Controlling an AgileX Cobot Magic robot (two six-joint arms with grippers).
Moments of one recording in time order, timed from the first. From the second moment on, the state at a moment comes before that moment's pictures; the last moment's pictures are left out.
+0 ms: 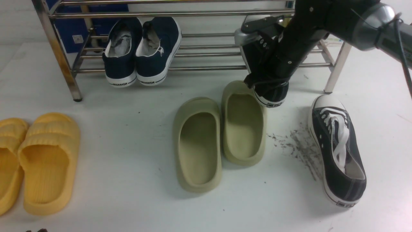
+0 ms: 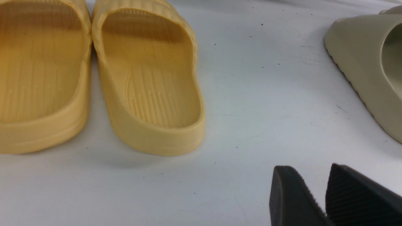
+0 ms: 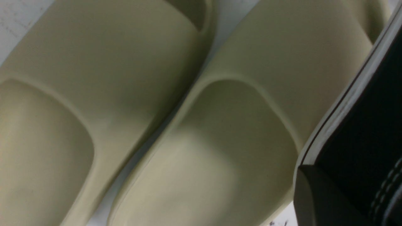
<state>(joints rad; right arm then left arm) 0.37 2.20 -2.07 0.20 1.07 -0.26 -0.08 -0.01 0.03 -0.04 0.40 -0.19</state>
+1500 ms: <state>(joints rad) 0.35 2.08 -2.14 0.20 1.23 -0.22 -0.08 -0.01 0.03 -0.04 0.40 -0.19</state>
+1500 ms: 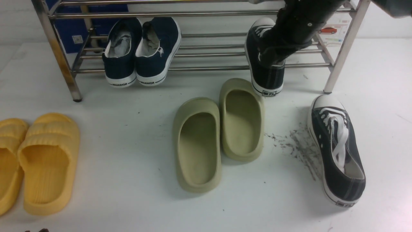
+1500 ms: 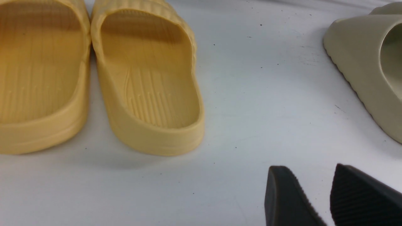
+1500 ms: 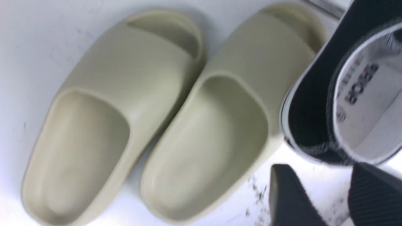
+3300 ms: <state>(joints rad) 0.35 2.09 -1.96 0.07 0.98 -0.06 -0.08 -0.01 0.03 -0.04 0.40 -0.19</state>
